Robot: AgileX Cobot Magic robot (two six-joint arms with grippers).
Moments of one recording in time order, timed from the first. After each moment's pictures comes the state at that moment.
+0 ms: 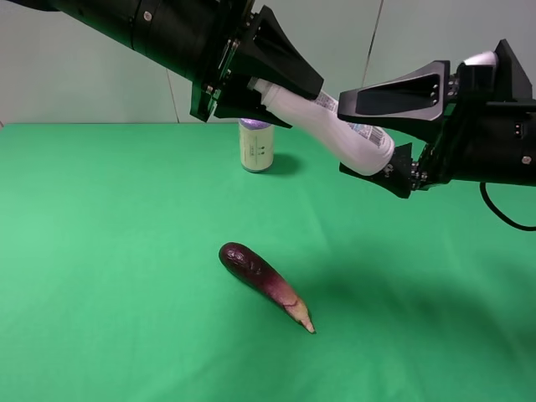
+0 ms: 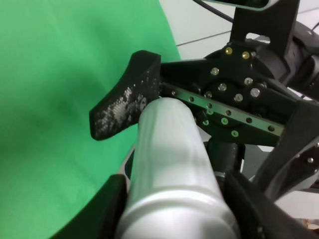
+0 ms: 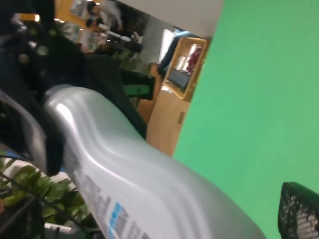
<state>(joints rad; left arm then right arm) -0.47 1.70 -1.29 -1.16 1.02 0.52 0.06 1.34 -0.52 1.73 1.18 -1.27</state>
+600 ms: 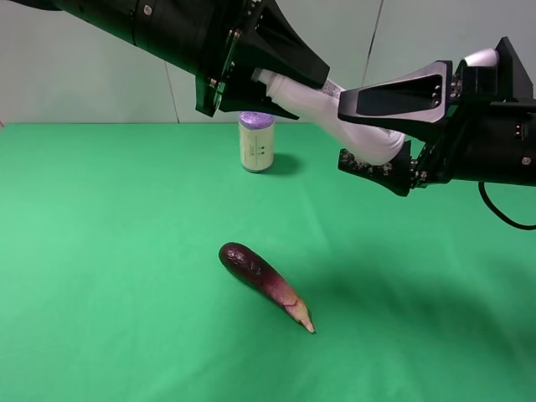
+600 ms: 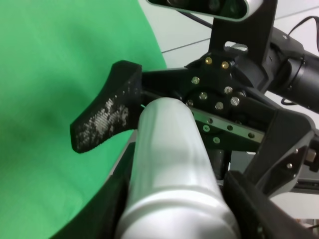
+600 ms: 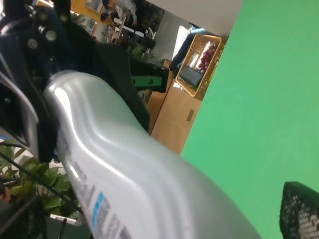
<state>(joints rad) -0.47 1.70 -1.29 -1.21 1.03 0.57 0.06 1.35 -0.52 1.74 1.20 -1.30</state>
